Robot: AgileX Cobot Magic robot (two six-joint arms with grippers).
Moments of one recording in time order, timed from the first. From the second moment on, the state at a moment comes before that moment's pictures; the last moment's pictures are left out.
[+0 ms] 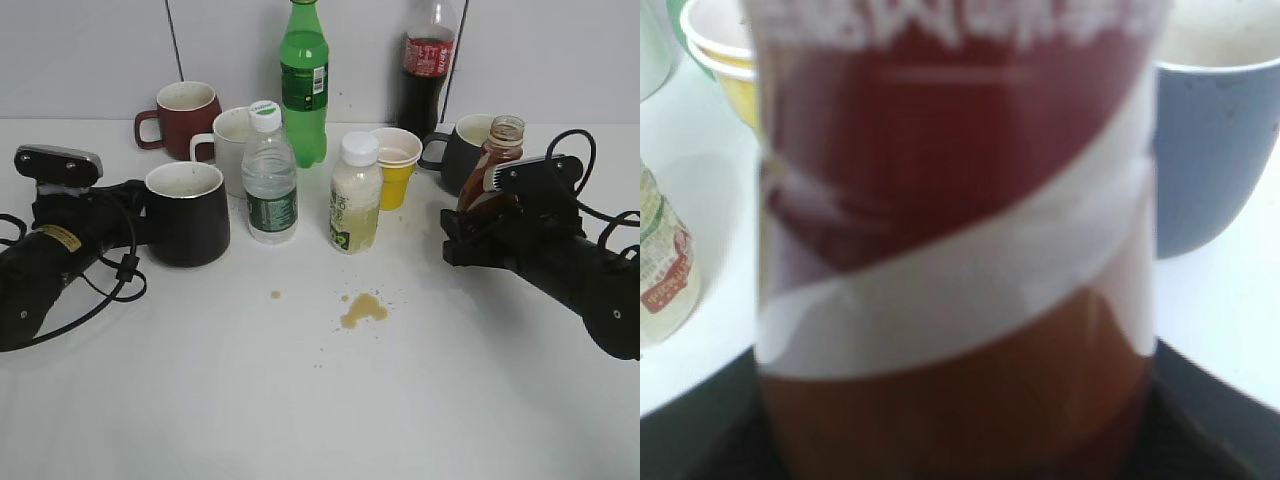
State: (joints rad) left arm -0.24 2.17 -0.70 0.02 -1.16 -0.02; right arm 0.29 2.07 -0.60 0.00 -1.03 -0.02
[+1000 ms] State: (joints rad) left arm -0.24 2.03 -0.46 0.02 -1.21 -0.03; right arm 0.29 2.17 -0.62 0.01 -1.12 -0.02
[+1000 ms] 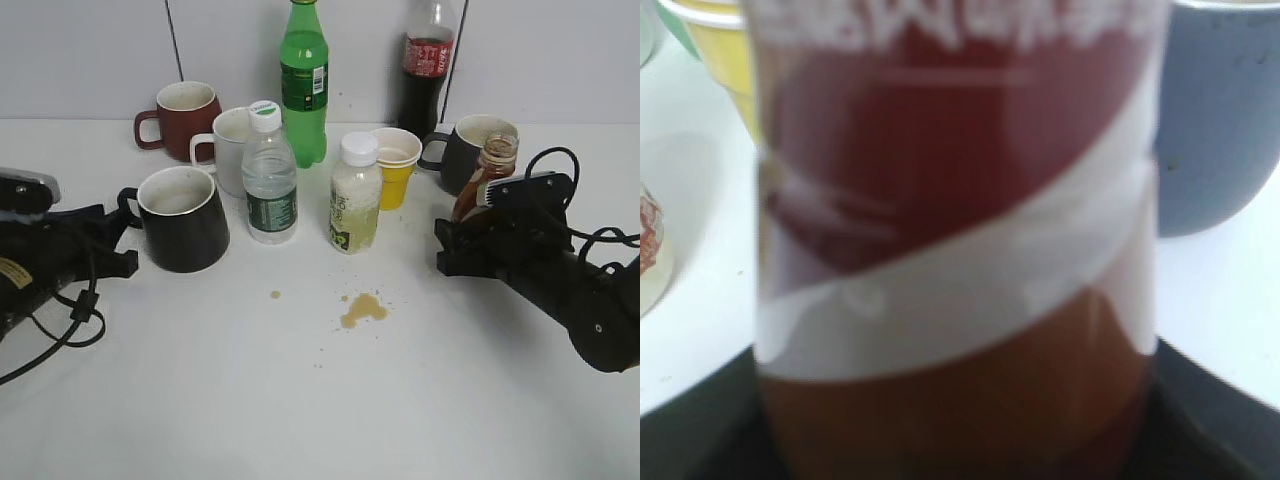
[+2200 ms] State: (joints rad) left arm -0.24 0.75 -0.60 -0.01 0.72 -0.03; right arm 0.29 1.19 -0.58 0.04 0.53 0.02
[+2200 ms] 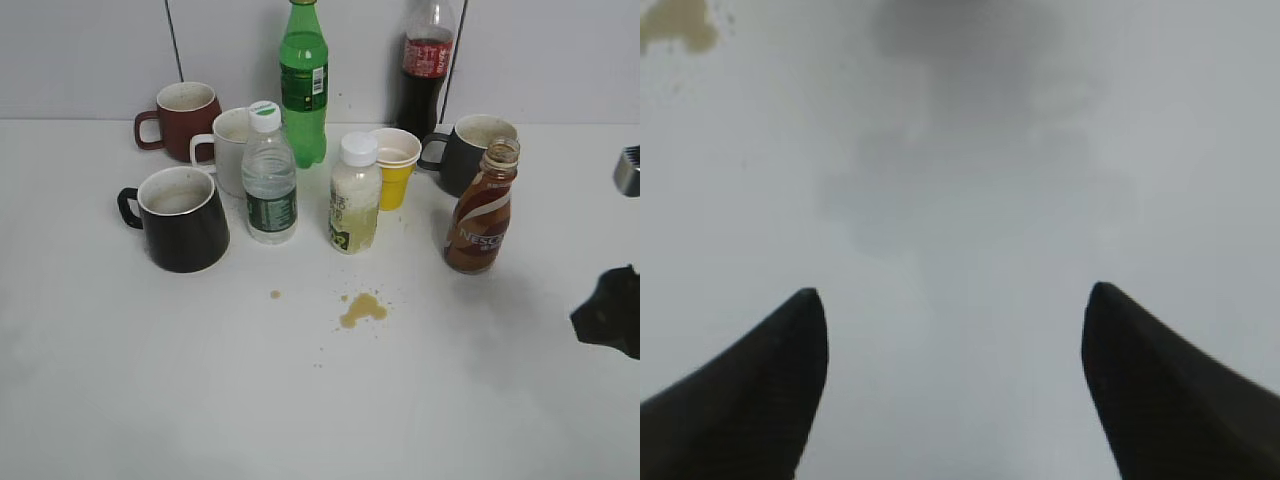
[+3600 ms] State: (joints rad) left arm -0.24 0.25 -0.54 -0.03 1.05 0.03; right arm 0.29 0.24 -0.51 0.01 1.04 -0.04
